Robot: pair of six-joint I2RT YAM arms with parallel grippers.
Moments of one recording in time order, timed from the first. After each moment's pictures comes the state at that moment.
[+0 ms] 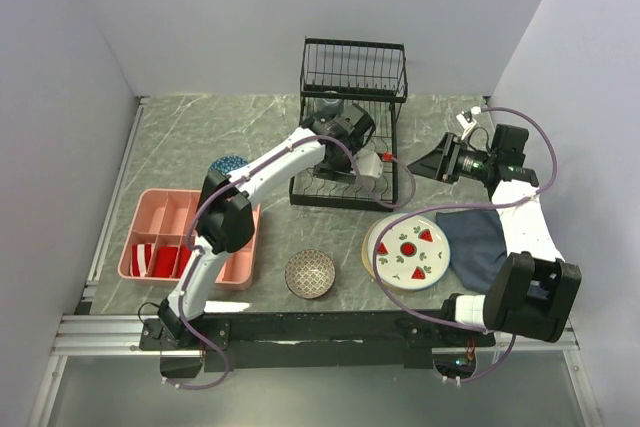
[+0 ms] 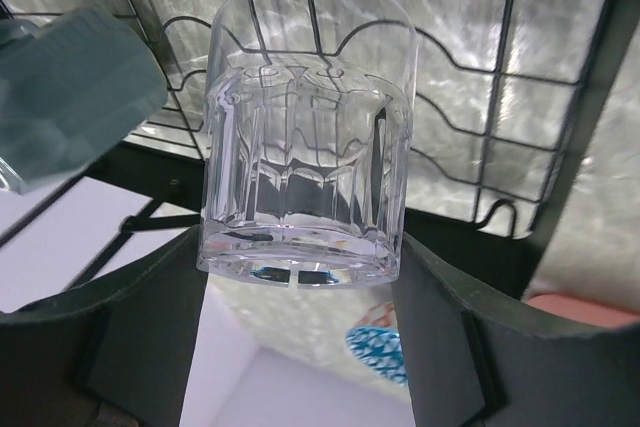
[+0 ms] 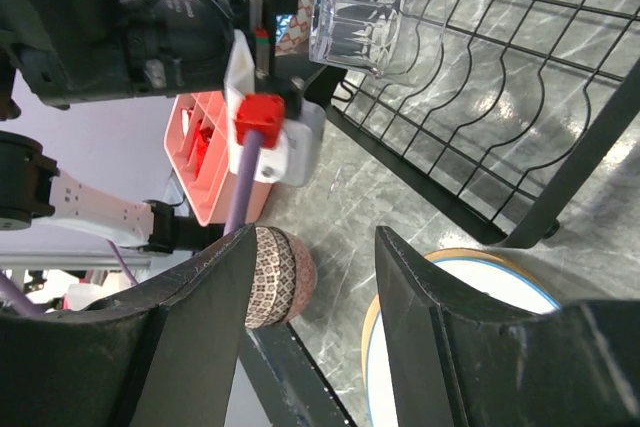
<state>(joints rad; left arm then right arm) -0.81 2.24 2.20 -1.09 -0.20 1.02 -0.24 1.30 0.99 -0.42 -1.13 0.23</state>
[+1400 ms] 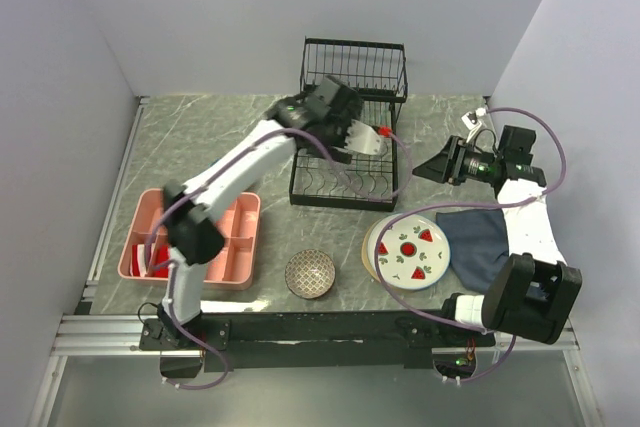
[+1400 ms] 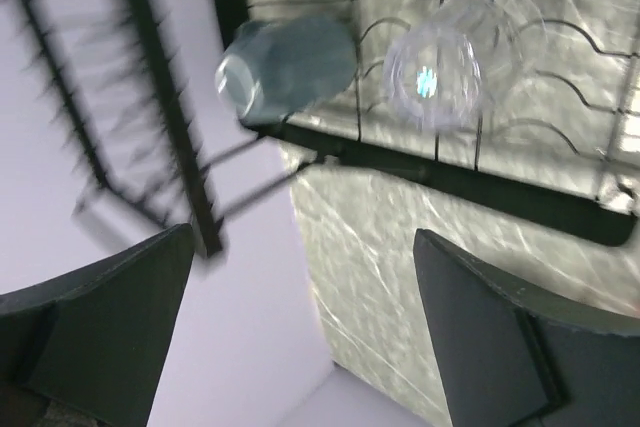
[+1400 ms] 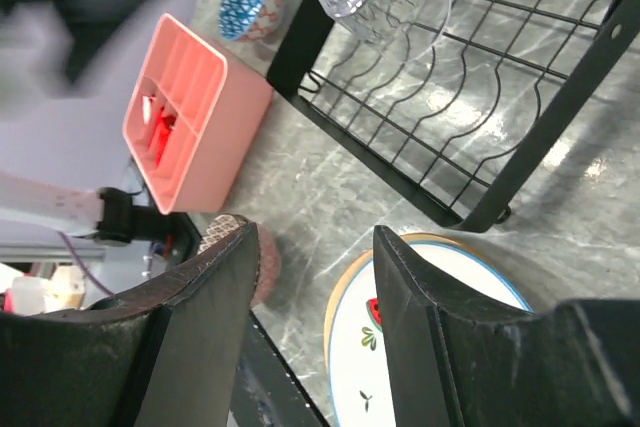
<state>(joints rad) -0.79 2.04 2.16 -0.92 -0.15 1.18 -0.28 1.29 1.02 -0.54 -1.12 0.06</state>
